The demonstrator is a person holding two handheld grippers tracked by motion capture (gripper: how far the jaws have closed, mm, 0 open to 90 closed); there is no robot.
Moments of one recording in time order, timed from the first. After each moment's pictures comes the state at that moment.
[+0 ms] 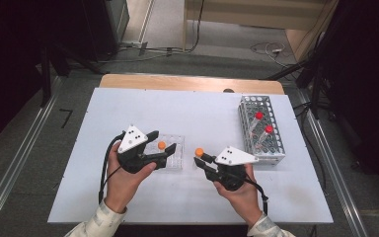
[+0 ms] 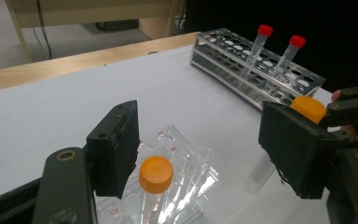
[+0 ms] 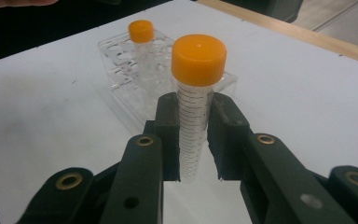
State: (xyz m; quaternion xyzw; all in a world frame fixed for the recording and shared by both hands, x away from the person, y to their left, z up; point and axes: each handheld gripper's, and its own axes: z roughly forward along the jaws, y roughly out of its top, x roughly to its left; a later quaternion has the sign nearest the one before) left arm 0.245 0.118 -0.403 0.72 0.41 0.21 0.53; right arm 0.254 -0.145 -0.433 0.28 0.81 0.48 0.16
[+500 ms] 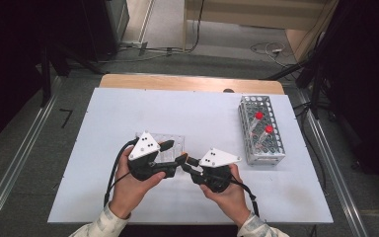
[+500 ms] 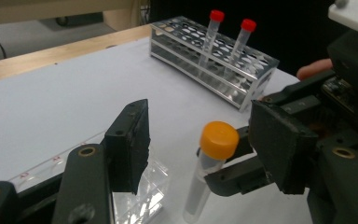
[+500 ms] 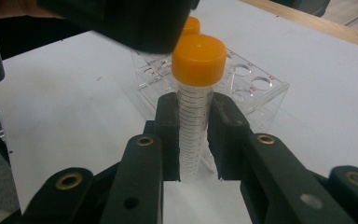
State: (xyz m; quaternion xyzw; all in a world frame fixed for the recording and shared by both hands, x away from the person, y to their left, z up) left arm 0.235 0.094 -0.405 0.75 0.35 0.17 0.53; right arm 0.251 -0.115 -0.439 0.25 0.83 0.48 0.14
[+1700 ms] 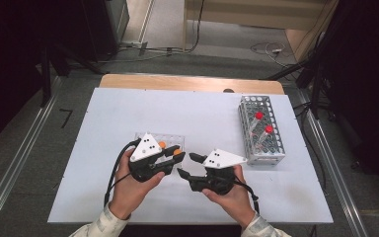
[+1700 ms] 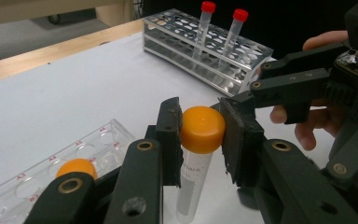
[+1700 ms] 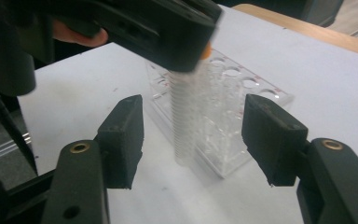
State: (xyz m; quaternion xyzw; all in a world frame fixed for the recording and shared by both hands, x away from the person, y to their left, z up) left arm 0.233 0.098 -0.399 0.76 0.35 0.17 0.52; right arm 0.244 -0.124 -0.428 0.25 0.82 0.50 0.13
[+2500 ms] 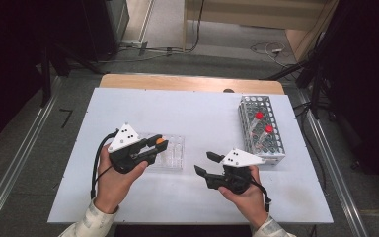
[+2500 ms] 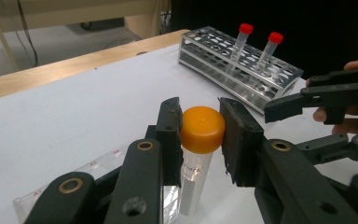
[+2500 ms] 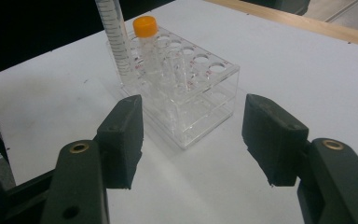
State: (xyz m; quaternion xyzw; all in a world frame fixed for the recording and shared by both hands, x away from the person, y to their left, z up) left arm 0.238 0.135 -0.385 0.73 0.38 0.20 0.53; right arm 0.251 -0.160 -0.435 0.29 0.81 0.49 0.14
